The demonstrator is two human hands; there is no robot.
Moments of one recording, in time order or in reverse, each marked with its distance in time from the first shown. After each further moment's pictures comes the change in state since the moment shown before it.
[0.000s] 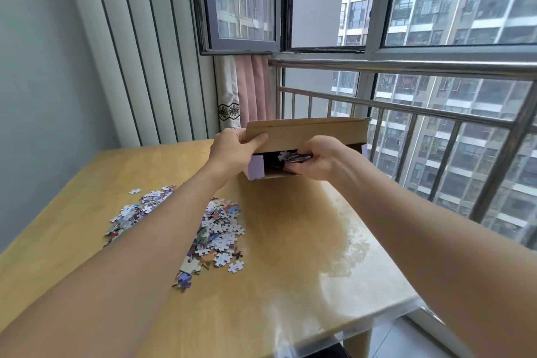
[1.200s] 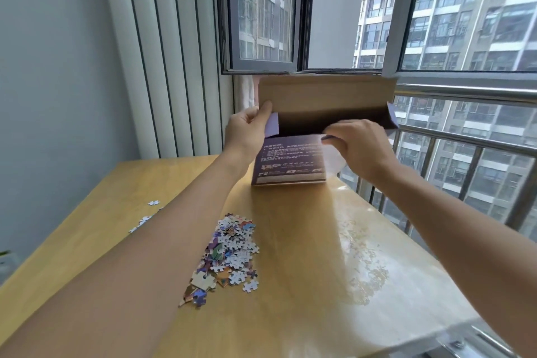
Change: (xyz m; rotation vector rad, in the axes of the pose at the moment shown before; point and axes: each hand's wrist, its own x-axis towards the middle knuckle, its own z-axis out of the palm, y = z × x) left_hand 0.012 0.061 -0.019 -0.249 0.224 0.040; right_hand -0.013 -0.051 -0.021 -1.708 0.113 -1.595
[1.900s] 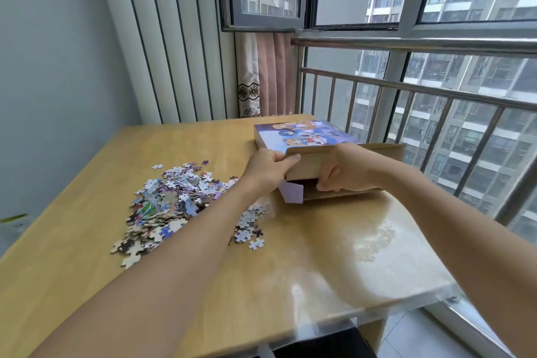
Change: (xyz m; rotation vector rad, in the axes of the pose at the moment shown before) left_hand -0.072 -0.102 0.009 0.330 -0.345 -0.279; right_hand -0.059 -0.027 0.038 0.161 -0.884 0.265
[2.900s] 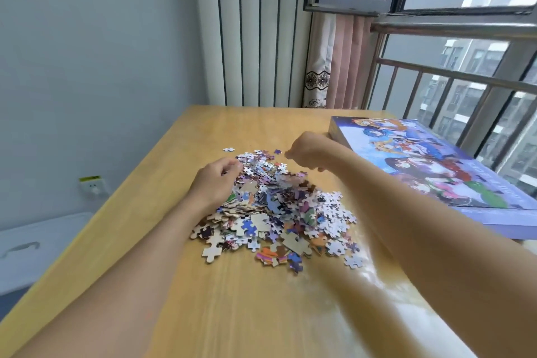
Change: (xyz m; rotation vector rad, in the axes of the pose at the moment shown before) left_hand -0.038 -0.155 -0.189 0.235 0.314 -0.155; right_hand 0.186 -0.176 0.075 0.123 -0.037 0.087
